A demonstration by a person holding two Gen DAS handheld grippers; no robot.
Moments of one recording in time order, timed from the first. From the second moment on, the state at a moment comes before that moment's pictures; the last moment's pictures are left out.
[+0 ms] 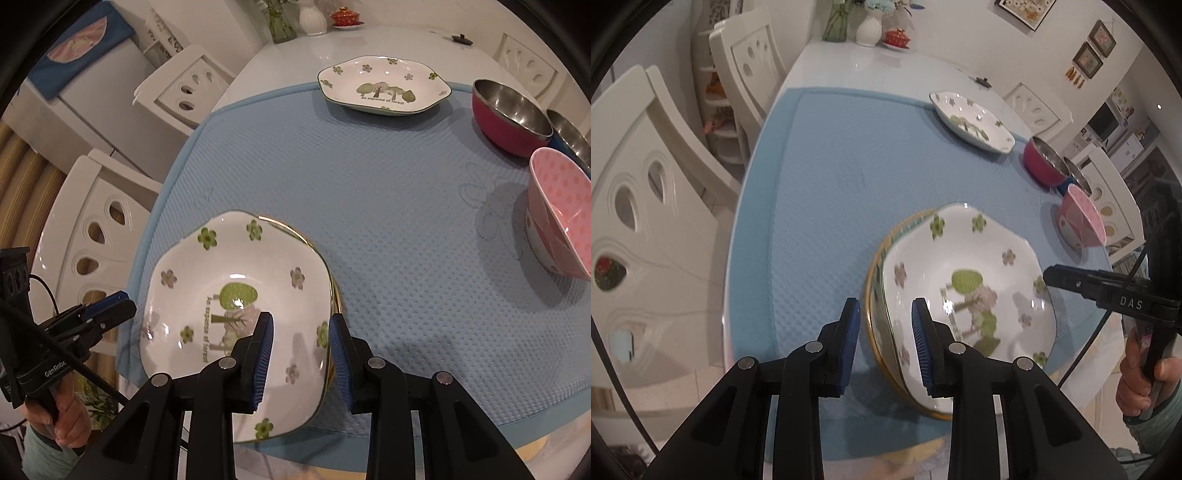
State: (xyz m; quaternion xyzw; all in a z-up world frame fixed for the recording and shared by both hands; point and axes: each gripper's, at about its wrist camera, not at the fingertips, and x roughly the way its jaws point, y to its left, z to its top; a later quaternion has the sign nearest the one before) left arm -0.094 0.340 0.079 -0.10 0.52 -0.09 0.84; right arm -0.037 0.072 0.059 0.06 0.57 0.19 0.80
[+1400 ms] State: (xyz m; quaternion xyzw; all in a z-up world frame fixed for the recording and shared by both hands) left arm 0.194 0.250 0.070 -0.05 0.49 -0.19 0.85; right arm 0.192 0.011 0.037 0.16 0.57 -0.03 0.81
